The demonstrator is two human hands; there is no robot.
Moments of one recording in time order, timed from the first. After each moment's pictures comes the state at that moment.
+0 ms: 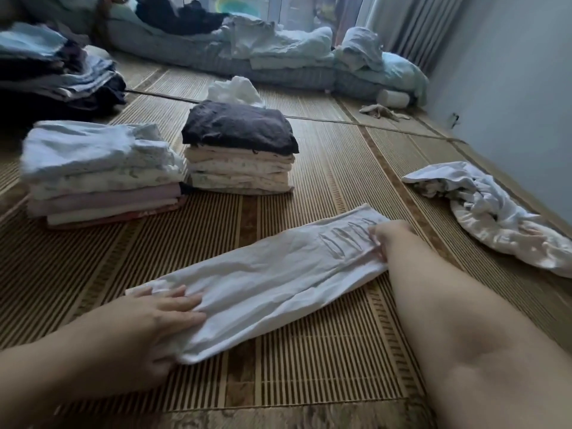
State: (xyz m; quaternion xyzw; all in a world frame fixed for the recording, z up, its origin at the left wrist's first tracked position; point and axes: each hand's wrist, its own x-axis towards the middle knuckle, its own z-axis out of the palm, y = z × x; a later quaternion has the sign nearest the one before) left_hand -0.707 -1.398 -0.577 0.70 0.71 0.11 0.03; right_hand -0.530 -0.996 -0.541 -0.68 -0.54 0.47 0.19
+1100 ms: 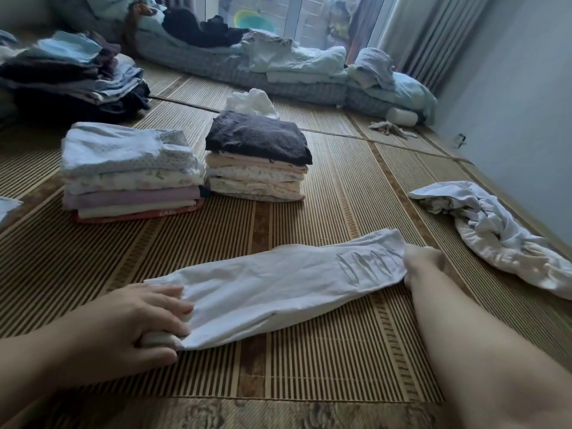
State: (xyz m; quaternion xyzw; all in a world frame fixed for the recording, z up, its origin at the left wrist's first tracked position) left_hand -0.725 -1.431 -0.575 0.65 0.72 0.22 0.13; right_hand -0.491 -1.006 -0.539 -0.70 -0.50 0.39 0.33
